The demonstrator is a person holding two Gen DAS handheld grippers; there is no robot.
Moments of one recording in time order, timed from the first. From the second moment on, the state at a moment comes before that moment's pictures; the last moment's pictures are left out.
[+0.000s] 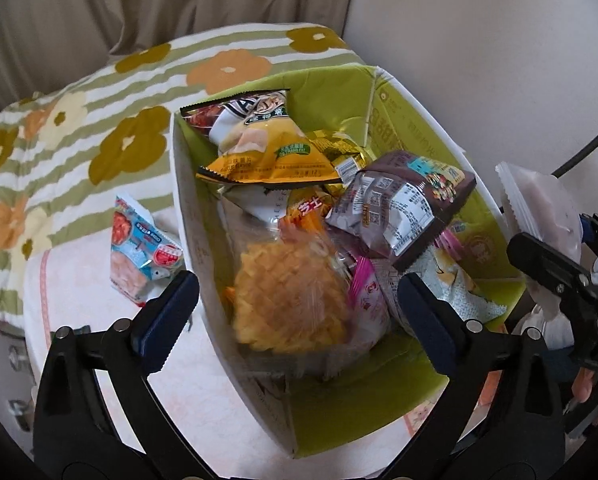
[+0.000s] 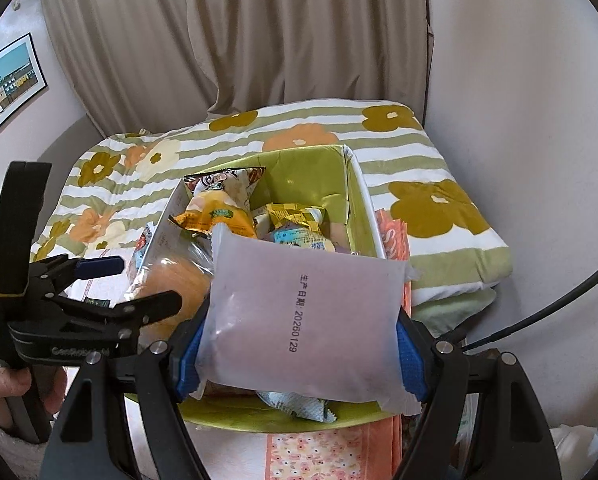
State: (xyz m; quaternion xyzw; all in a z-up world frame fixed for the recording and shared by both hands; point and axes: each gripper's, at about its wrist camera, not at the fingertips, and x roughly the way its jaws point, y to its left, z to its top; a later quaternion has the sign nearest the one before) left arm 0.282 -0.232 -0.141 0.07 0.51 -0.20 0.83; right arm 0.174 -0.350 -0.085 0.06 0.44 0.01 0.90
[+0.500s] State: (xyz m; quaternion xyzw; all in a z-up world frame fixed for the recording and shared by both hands) left arm 0.263 -0.193 -0.119 0.08 0.48 -0.15 0.86; right arm 0.184 -0.349 -0.093 0.08 0.44 0.03 0.89
